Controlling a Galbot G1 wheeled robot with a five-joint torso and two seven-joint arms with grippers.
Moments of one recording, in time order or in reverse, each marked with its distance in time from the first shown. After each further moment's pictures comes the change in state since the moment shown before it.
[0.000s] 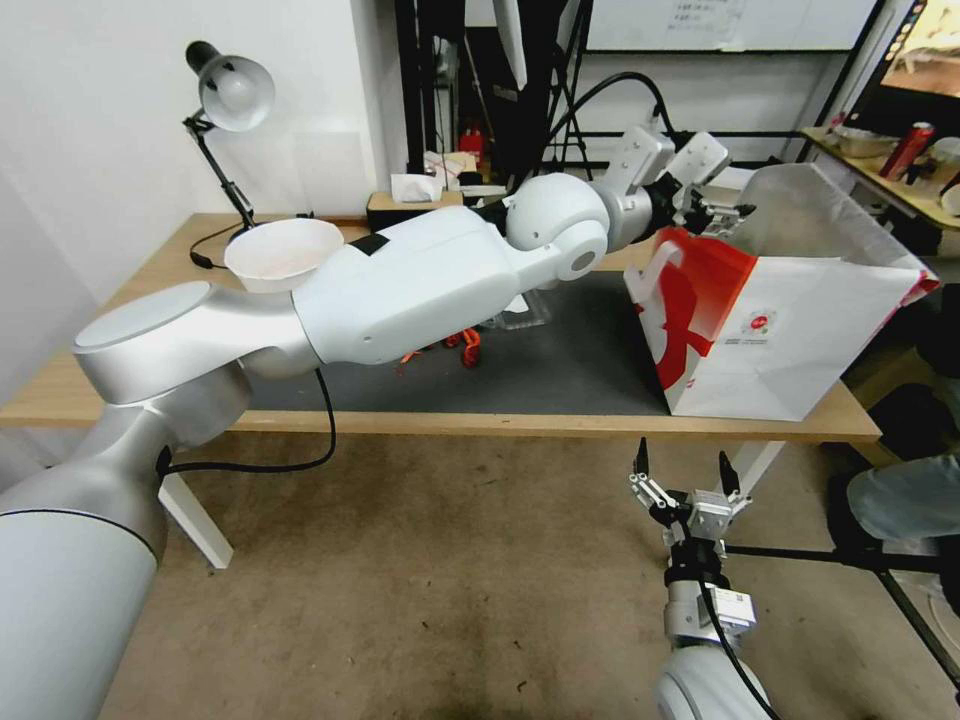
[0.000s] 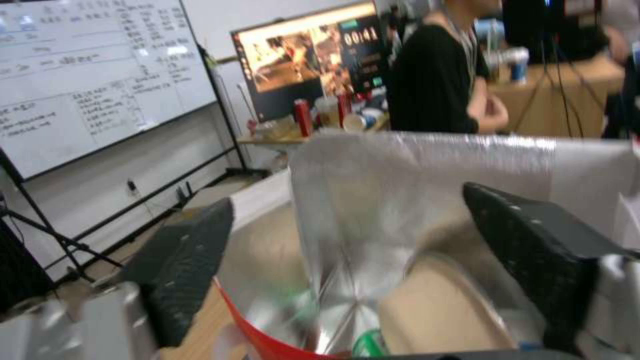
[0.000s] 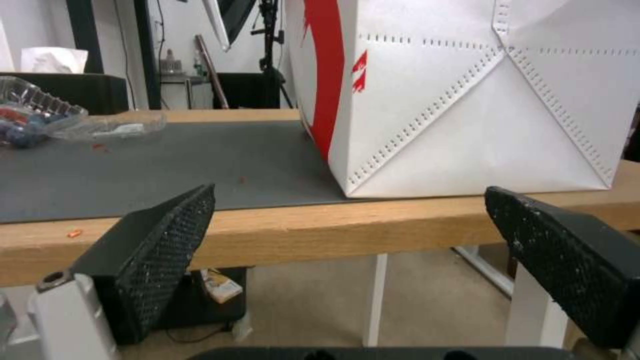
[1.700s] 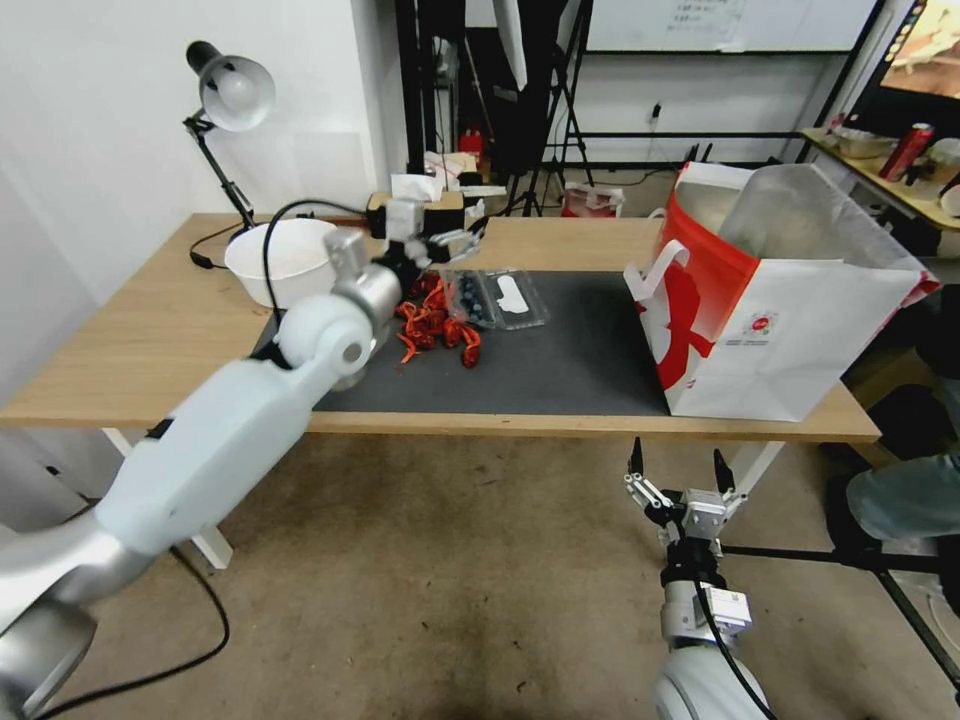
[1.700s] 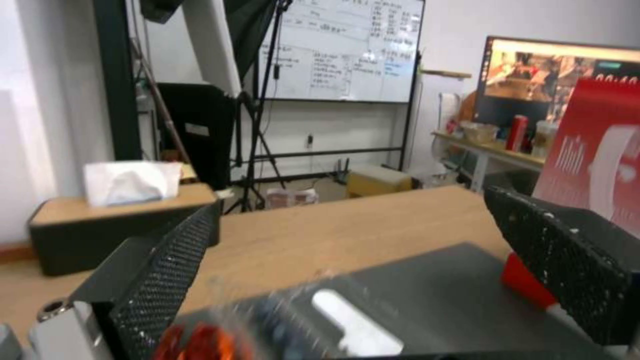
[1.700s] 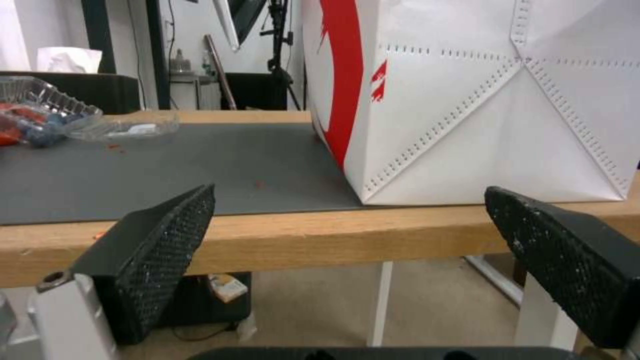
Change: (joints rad) left arm 0.747 0.432 -0.607 -0.312 0.171 -0.116 -0.062; right arm 0.000 -0.007 -0.014 0.012 -0.013 -0.013 0.000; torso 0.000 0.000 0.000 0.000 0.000
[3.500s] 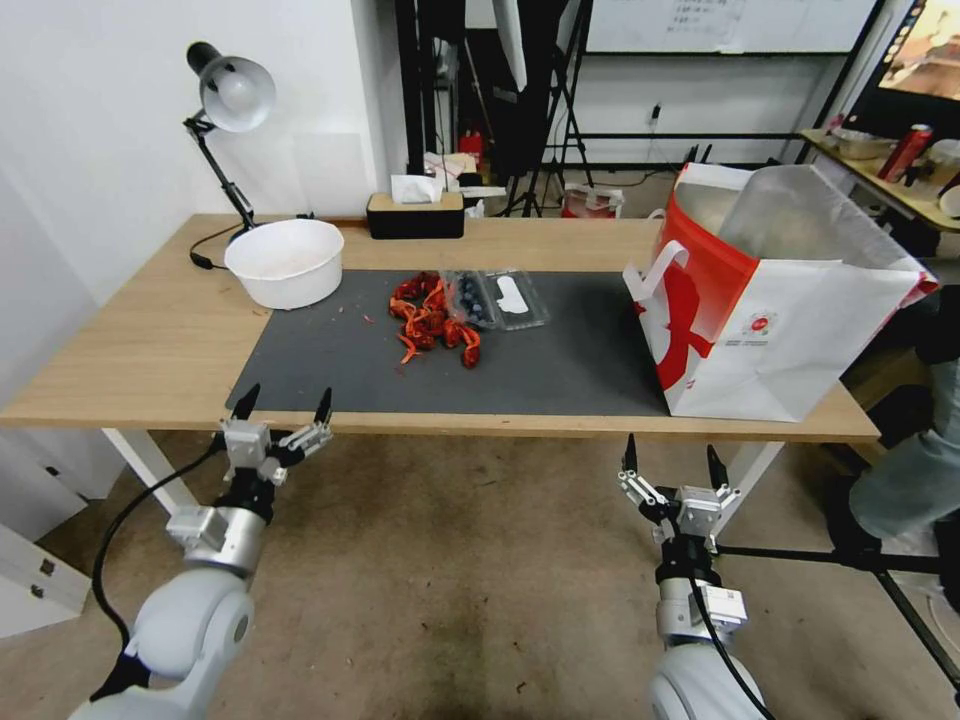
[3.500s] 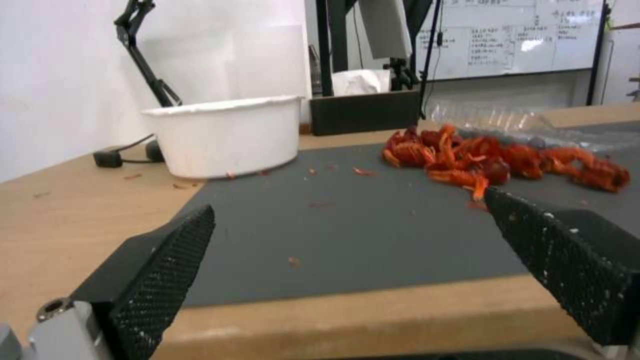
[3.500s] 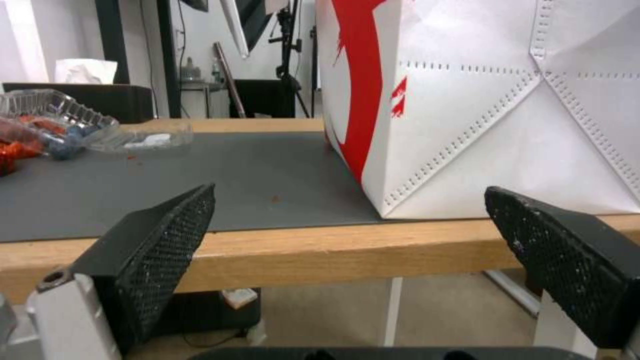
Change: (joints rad) left arm 1.083 -0.220 -0.717 -0.238 0.615 -0.348 0.144; right arm 0.011 -0.001 -0.015 0.007 0.000 0.001 -0.007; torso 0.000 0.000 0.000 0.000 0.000
